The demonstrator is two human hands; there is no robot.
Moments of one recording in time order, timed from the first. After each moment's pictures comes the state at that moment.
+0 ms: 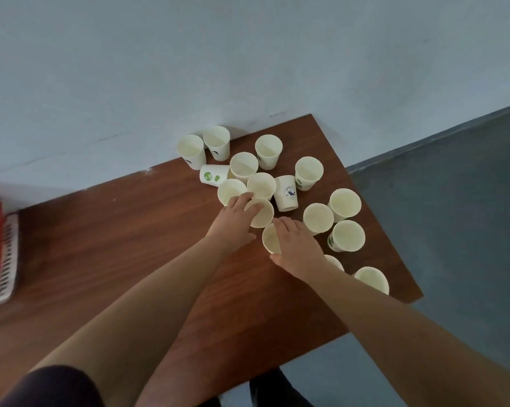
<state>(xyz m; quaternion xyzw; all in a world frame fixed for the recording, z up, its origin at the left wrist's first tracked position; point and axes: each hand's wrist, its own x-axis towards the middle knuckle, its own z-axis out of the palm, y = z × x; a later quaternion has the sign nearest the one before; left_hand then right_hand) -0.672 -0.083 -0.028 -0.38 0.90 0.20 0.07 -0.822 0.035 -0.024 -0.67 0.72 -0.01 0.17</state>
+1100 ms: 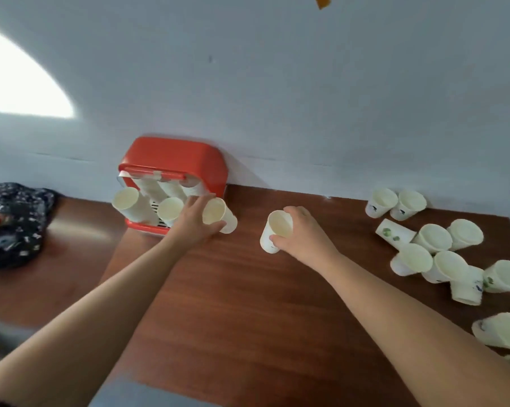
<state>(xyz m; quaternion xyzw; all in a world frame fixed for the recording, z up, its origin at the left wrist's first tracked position) -0.206 -0.080 0.084 -0.72 0.61 0.25 -0.20 -0.475 -0.089 0.100 -0.73 0.59 -0.14 0.33</state>
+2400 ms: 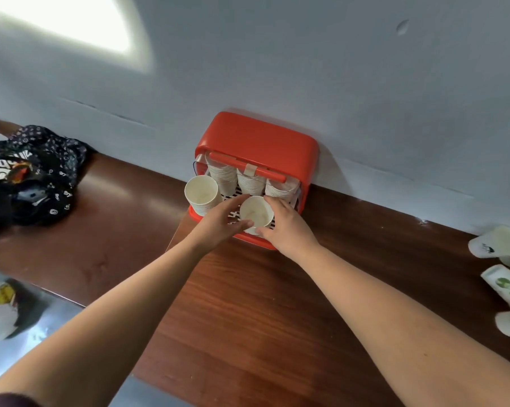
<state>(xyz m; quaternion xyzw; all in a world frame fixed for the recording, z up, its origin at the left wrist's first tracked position) -0.014 -0.106 0.002 -0.66 0.57 0.41 -0.28 -0.200 -0.153 0.029 -0.80 0.49 -0.10 0.34</state>
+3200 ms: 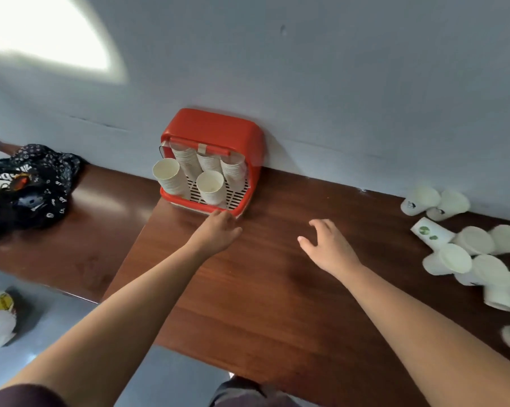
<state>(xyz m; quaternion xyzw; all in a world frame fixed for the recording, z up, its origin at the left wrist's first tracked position) -0.151 -0.022 0.043 -0.75 0.57 0.32 -0.13 -0.429 -0.059 0.045 -0.75 0.60 -0.05 0.27</state>
